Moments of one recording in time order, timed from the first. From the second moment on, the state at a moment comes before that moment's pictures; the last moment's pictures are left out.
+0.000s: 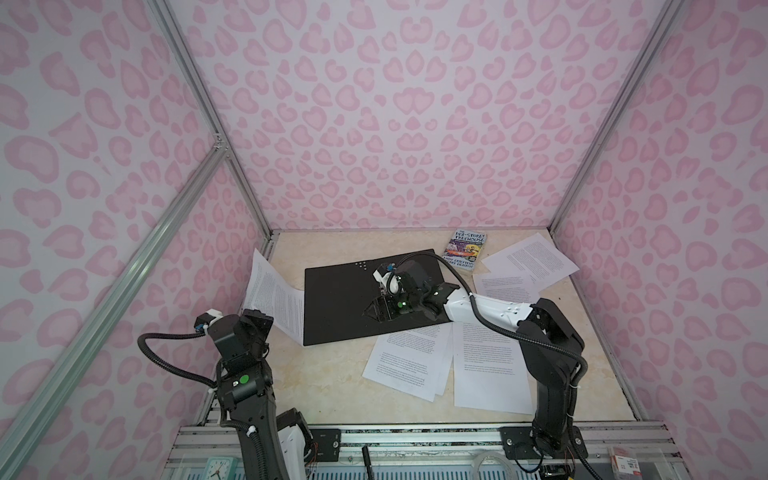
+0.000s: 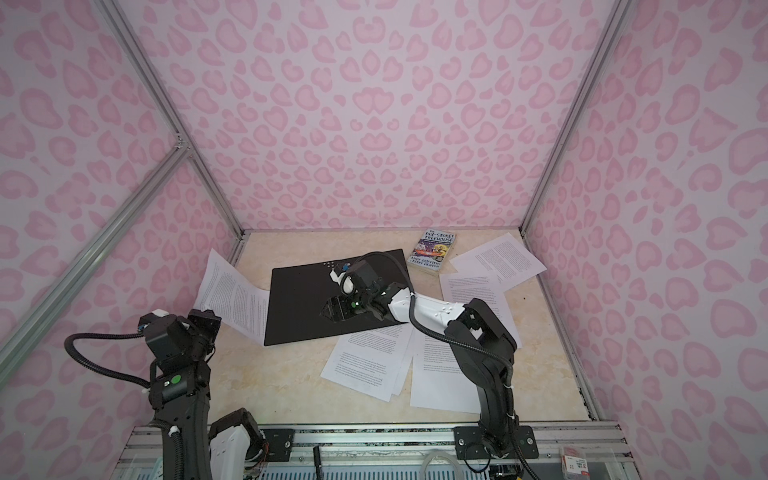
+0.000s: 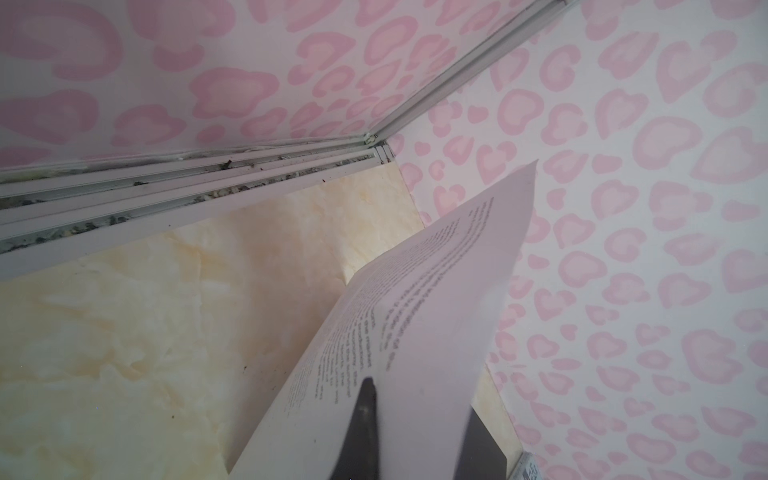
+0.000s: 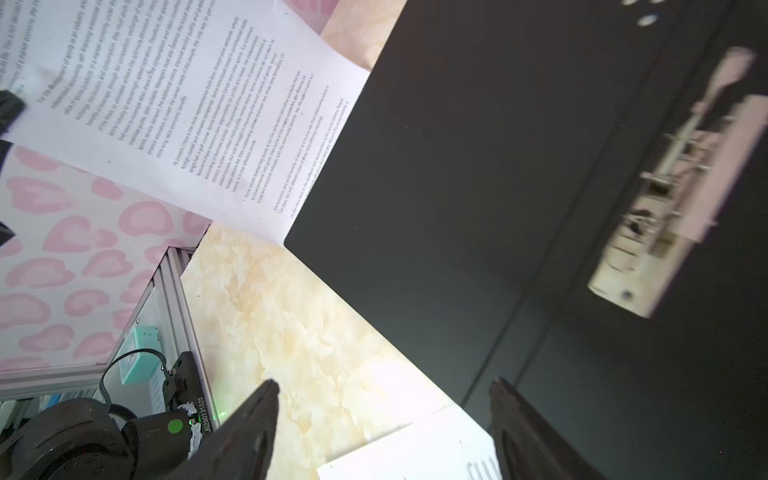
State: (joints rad) left arm 0.48 0.65 0.61 -0.37 0.18 -0.87; right arm 0.80 1.90 1.37 -0.20 -0.37 0.43
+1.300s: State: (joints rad) left arm -0.34 1.26 1.07 -0.53 0.32 -0.46; right arm 0.42 1.46 0.94 -0.31 -0.29 0.46
